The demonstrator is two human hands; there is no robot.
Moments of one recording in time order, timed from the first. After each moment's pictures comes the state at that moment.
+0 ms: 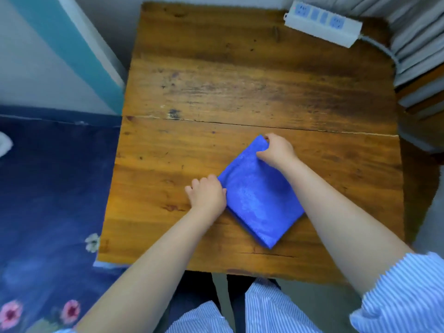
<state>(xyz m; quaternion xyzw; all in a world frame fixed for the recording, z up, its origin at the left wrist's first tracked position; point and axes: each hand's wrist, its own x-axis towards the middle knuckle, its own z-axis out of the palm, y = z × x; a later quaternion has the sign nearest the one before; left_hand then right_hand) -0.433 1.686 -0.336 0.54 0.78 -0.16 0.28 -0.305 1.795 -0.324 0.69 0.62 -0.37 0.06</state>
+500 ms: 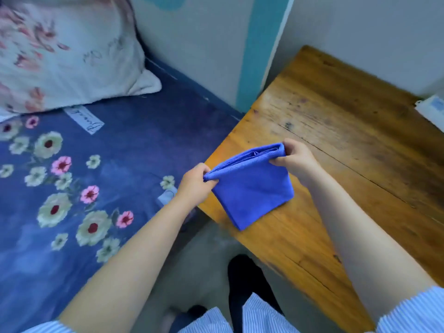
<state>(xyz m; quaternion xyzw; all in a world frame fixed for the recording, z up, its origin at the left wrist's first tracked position) -0.572 1.536 -0.269 0.25 0.86 0.28 0.34 -0.443 1.716 -0.240 0.44 0.69 -0.57 -0.02</state>
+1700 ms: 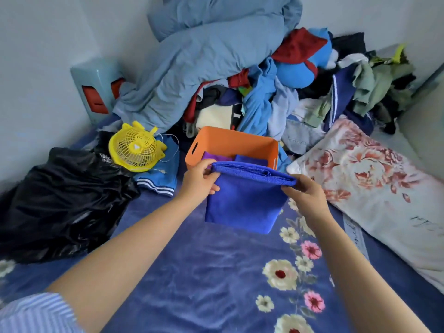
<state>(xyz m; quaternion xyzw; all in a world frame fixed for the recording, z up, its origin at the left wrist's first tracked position) -0.864 0.885 -0.131 -0.17 0.79 0.58 -0.11 -0.904 1.111 -0.124 -0.07 0.80 -0.59 0.04</state>
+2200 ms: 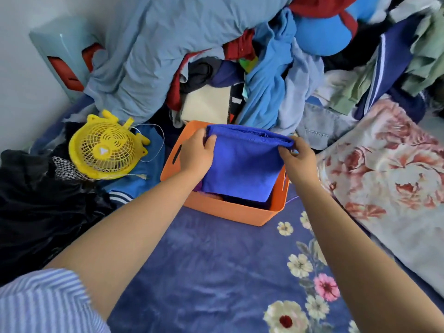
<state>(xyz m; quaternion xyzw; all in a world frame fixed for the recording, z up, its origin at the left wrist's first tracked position) -1.113 0.847 -0.175 -0.24 0.87 0.41 -0.15 -1.163 1.034 -0.177 -0.03 0.82 -0.58 0.02</state>
